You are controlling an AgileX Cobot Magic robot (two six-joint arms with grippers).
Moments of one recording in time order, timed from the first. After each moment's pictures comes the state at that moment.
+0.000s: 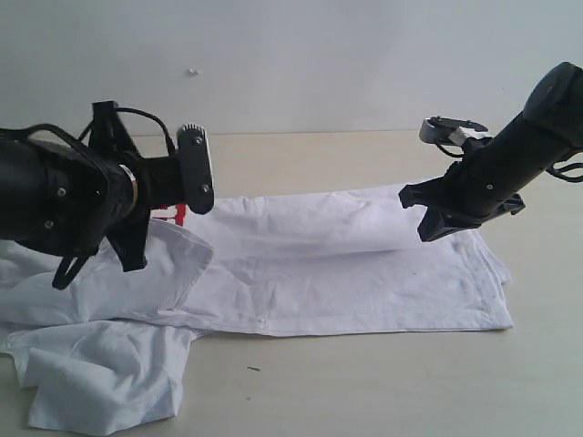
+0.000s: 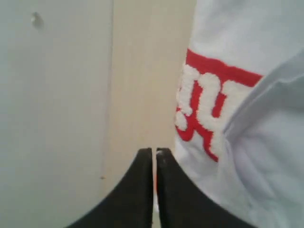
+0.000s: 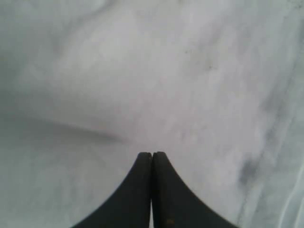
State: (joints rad) left arm -0.66 1.78 -0.93 1.52 0.62 -0.54; right arm -0.06 2.05 -1.28 0.56 0.71 -0.51
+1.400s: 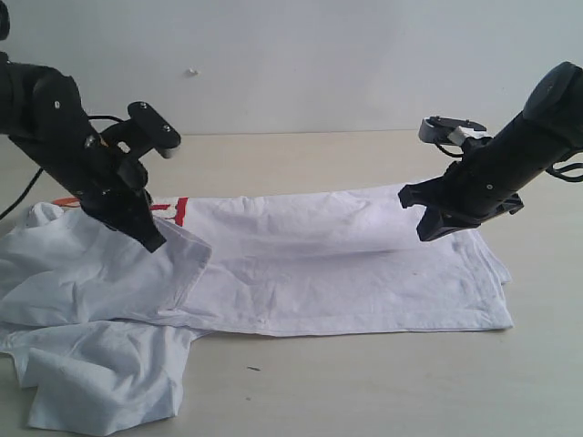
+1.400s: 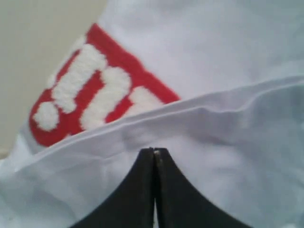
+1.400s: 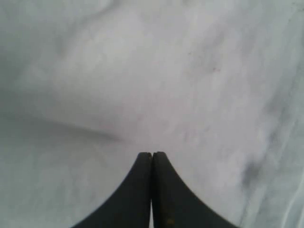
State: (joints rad) left arm -0.35 1.91 -1.24 -0.09 0.62 0.62; right arm -0.06 2.05 -1.28 0.57 0.71 -0.53
